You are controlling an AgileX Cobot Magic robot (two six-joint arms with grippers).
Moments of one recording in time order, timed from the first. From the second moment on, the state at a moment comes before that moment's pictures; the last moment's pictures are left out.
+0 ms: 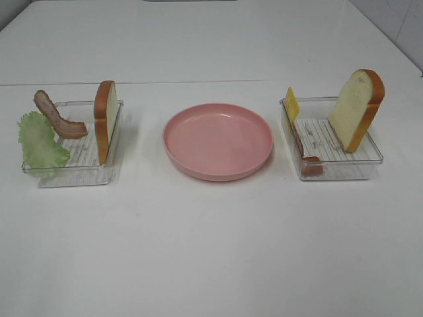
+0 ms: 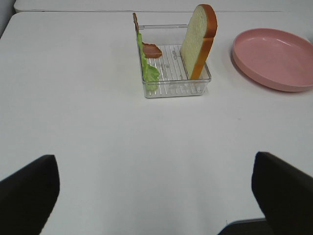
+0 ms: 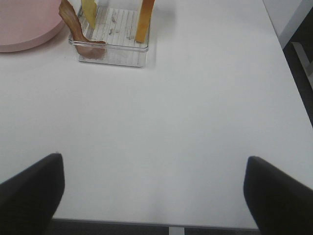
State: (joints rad) left arm -0.01 0.00 -0.52 -0.10 1.08 -0.01; right arm 0.03 0.00 -0.46 -0.08 1.11 0.01
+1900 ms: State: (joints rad) left arm -0.01 1.32 -1.20 -0.22 0.80 -0.02; right arm 0.03 0.00 -0.46 -0.08 1.11 0.01
